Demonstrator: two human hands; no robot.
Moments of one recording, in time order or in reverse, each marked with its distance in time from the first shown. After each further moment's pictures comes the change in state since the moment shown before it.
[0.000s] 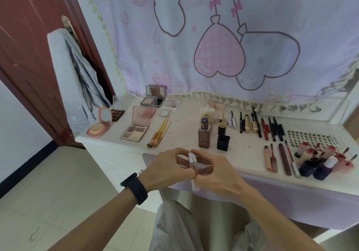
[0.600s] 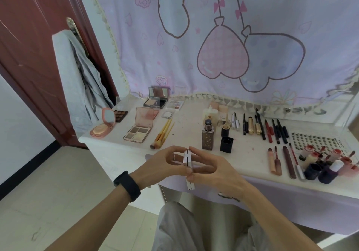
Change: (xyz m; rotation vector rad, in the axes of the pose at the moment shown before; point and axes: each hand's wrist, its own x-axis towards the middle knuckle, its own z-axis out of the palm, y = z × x) left_hand -0.008 -0.002 -0.026 -0.129 -0.062 -0.014; right_hand 0.010 0.003 0.002 0.343 -0.138 0.097
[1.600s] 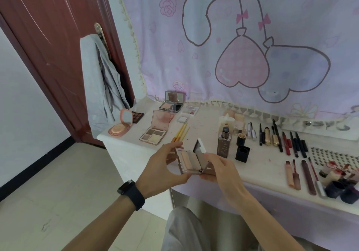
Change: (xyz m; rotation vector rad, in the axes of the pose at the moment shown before) left_hand -0.020 -0.038 -0.016 0.133 0.393 0.289; right_hand 0.026 -0.005 0.033 0.278 0.380 0.120
